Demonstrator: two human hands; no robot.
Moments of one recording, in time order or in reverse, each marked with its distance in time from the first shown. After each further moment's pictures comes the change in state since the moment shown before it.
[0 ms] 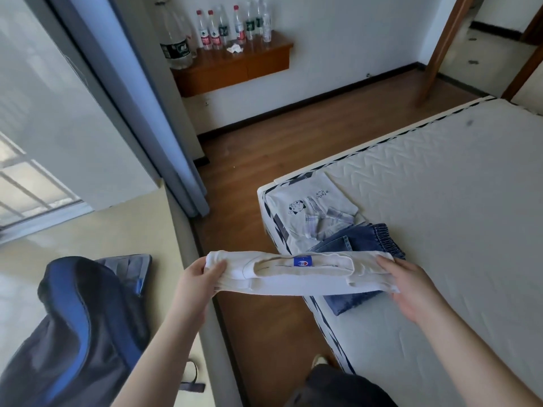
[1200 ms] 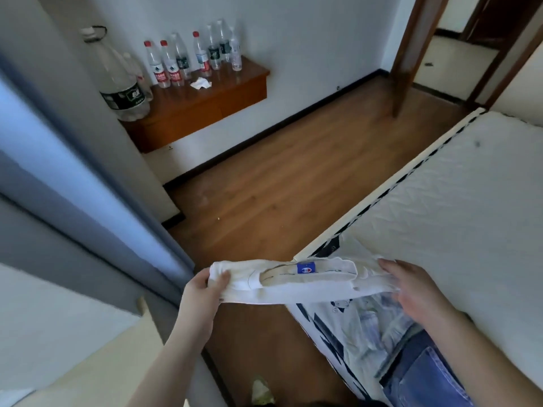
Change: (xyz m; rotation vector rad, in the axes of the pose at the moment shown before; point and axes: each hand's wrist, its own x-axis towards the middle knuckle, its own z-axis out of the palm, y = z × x) left_hand 0.478 0.162 -0.021 0.109 -0.204 0.045; right_hand 0.298 -0.151 0.284 -0.117 0.179 -0.025
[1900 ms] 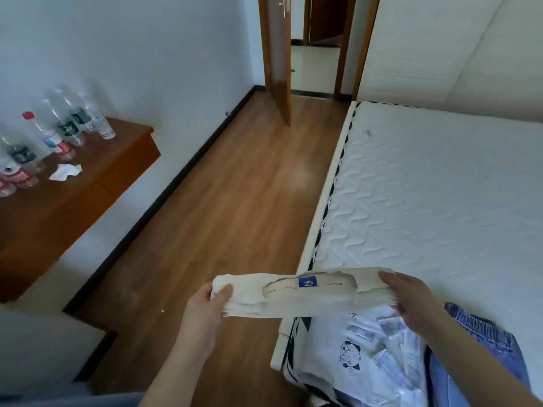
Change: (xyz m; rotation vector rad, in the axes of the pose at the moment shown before) left_hand 0.251 0.138 0.126 0.158 -0.447 -0.094; right_hand 0.102 -0.056 0.018 0.298 0.479 0.089
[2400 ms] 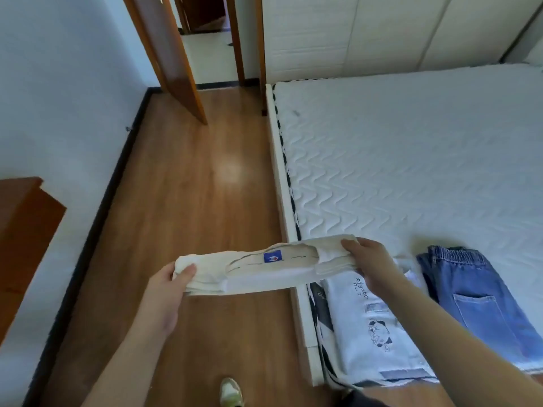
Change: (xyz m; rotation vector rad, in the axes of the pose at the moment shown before) left_hand 0.219 0.125 -0.040 0.229 -0.344 0.098; right_hand 0.056 -0.025 0.147 0.240 0.346 0.007
